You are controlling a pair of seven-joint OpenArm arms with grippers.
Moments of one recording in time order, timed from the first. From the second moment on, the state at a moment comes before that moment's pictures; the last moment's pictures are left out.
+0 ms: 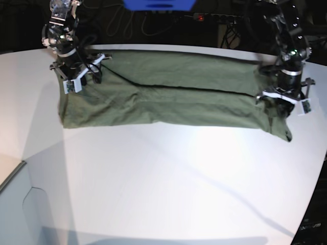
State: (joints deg) left arm 15.9 -1.7 -27.1 92.4 -10.0 -14.4 13.2; right arm -19.9 -5.5 24.6 84.9 -7.5 31.0 -19.4
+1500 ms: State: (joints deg) left arm 14.5 1.3 18.9 81.4 -9.8 -13.5 12.7; right arm -18.0 -4.4 24.6 84.5 -8.0 31.1 -20.9
